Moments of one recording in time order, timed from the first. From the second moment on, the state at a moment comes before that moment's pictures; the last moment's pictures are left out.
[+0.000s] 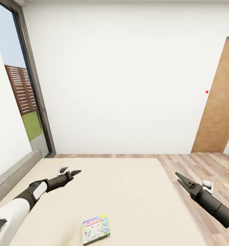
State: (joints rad) left arm -0.83 0.23 0.03 -0.25 0.54 0.45 -0.72; right arm -0.06 -0.18 -0.44 -1.59 -0.96 0.79 0.60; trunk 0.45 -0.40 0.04
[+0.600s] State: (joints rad) left arm -0.83 0.22 0.04 -0.25 0.55 0.43 -0.33; right arm -0.20 -0.17 -0.06 -1.59 -0.96 0.78 0.10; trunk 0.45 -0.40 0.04
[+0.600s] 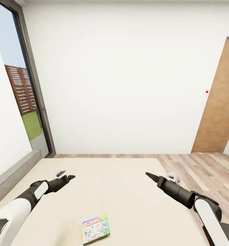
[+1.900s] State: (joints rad) left arm -0.83 0.21 0.04 -0.25 0.55 0.37 -0.18; right arm -0.42 0.17 0.53 -1.59 -0.88 0.78 -1.02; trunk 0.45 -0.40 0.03
